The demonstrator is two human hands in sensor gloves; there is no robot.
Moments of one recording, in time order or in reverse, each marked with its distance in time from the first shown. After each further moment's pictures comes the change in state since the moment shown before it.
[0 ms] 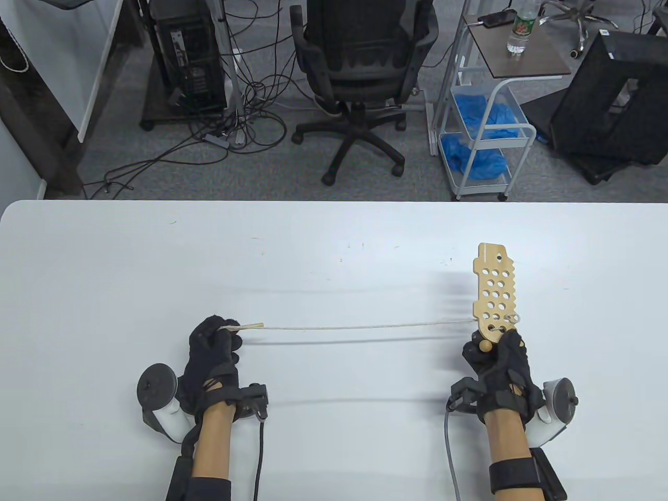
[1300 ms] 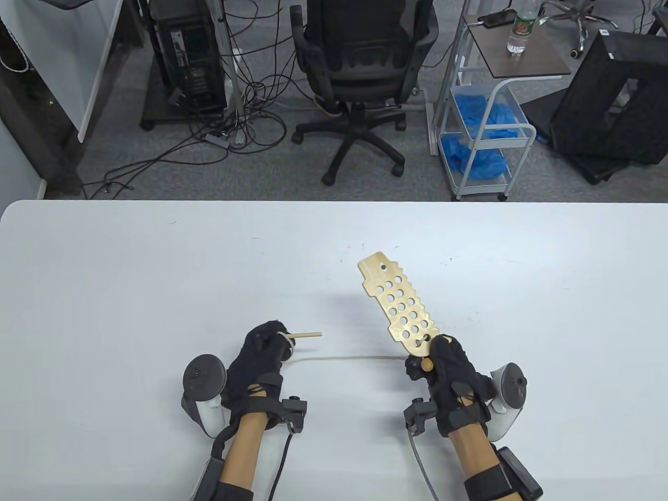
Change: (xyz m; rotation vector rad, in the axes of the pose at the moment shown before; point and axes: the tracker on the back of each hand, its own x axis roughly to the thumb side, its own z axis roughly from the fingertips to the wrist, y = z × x) left_hand 0.017 -0.076 0.033 -0.278 -0.169 -0.222; right_hand -0.031 0.081 0.041 0.415 -0.044 0.136
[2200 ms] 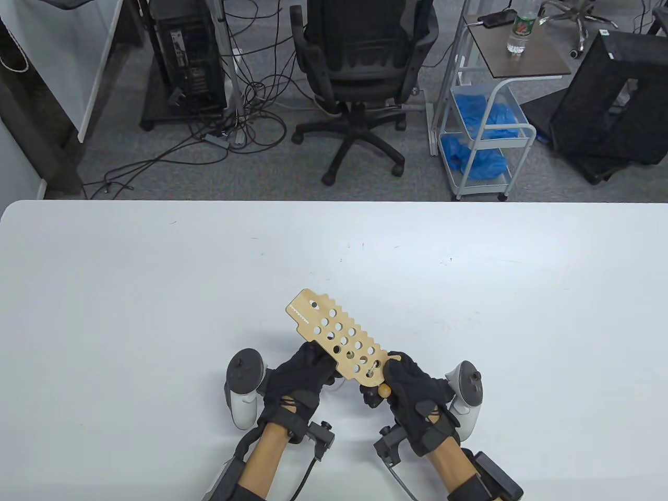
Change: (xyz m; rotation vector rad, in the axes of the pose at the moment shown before) left_hand 0.012 -0.053 0.009 -0.404 -0.092 0.194; right_hand -0.013 0.055 0.017 0.294 0.013 -0.025
